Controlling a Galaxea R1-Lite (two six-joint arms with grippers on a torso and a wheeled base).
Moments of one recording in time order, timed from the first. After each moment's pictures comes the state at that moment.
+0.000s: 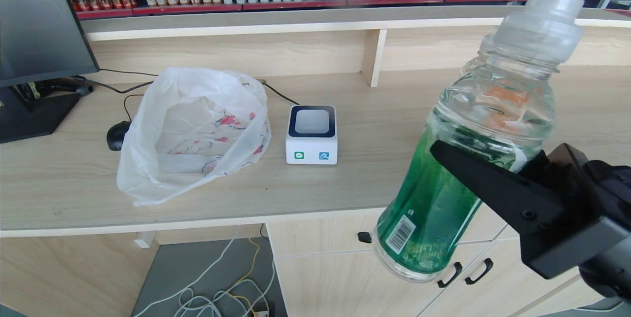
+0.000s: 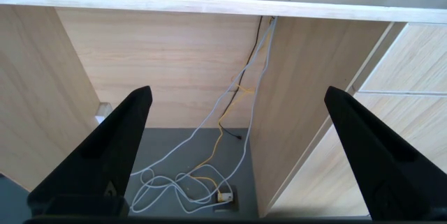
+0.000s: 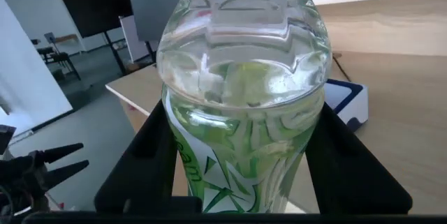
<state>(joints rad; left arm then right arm) 0.00 0.00 0.00 0.00 0.00 0.00 0.85 1.34 -0.41 -1.29 0.06 0.10</state>
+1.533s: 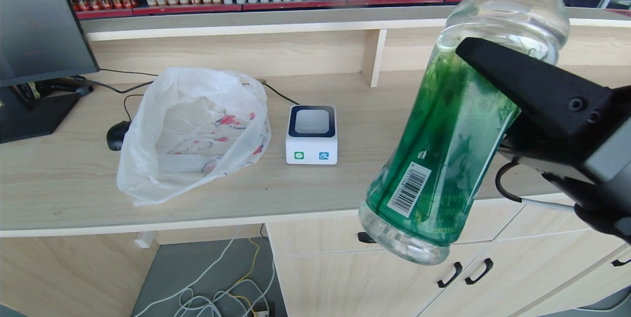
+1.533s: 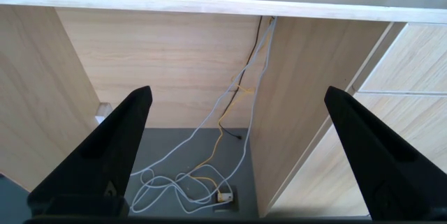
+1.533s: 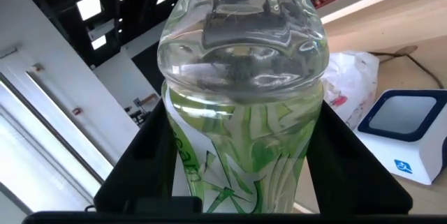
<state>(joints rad) 0.00 0.00 0.00 0.00 0.00 0.00 0.79 1.38 -0.58 -1.30 0.15 0.55</state>
